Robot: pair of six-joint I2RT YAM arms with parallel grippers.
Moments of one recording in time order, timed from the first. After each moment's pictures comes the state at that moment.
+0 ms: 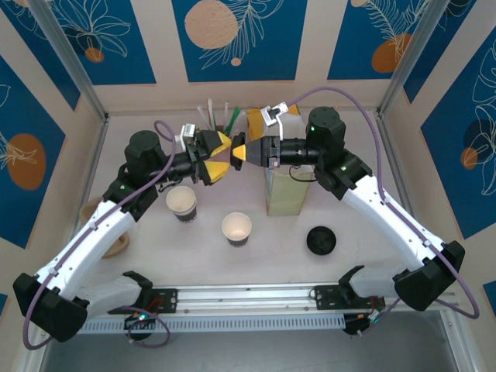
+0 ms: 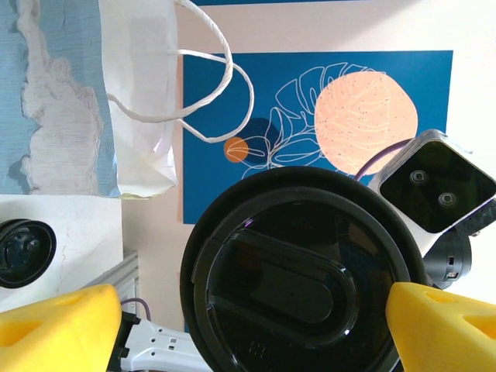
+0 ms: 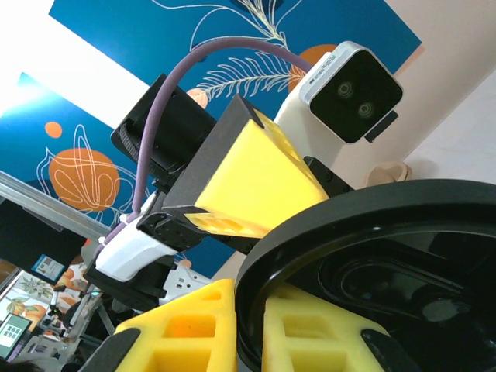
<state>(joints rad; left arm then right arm) -0.49 1.10 1.09 -0.08 0.72 -1.47 0.60 1.27 1.33 -0.13 -0.90 0.82</state>
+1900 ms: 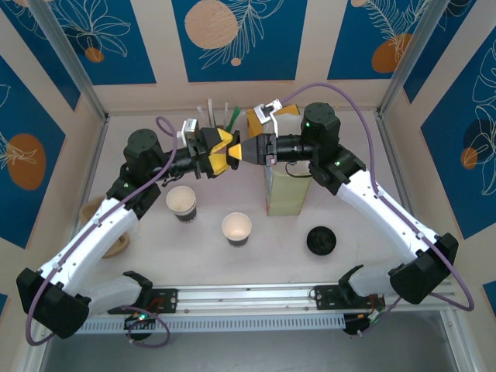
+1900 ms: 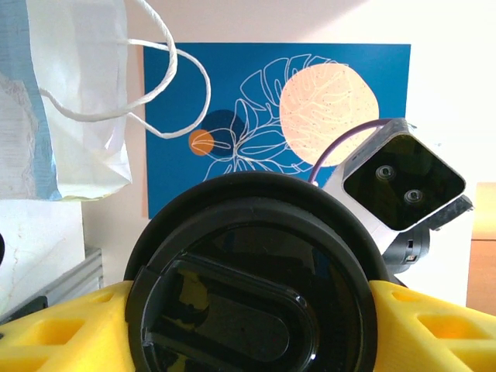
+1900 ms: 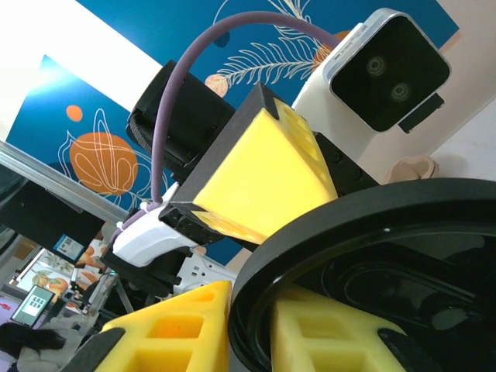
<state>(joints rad) -0.49 1.13 1.08 0.07 0.76 -1.57 0.61 1.33 1.36 -0.09 -0.97 0.83</state>
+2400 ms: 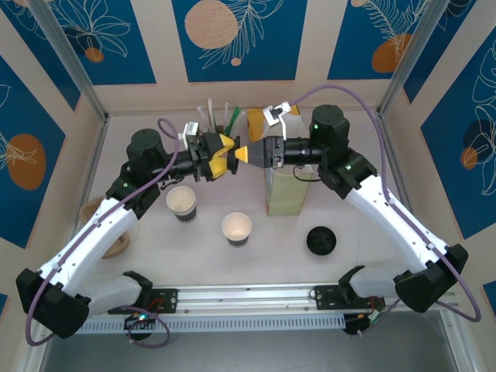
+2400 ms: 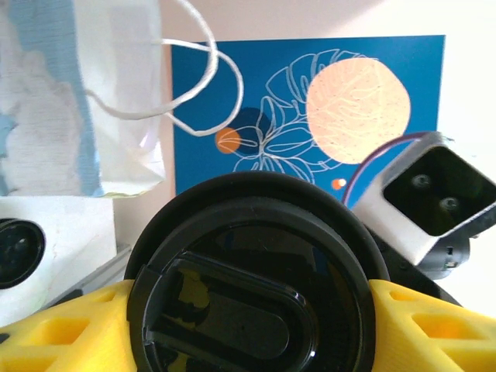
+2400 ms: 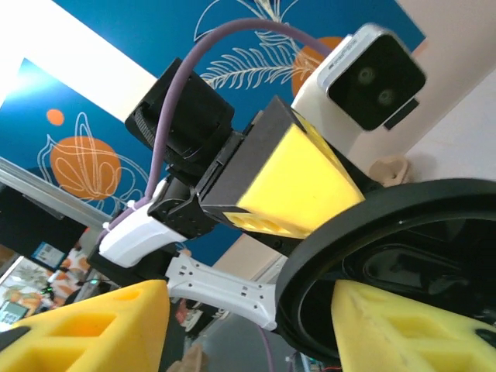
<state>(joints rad) -0.49 1.13 1.09 -0.07 0.75 -1.45 0.58 1.26 1.36 -0.22 -0.92 0.77</state>
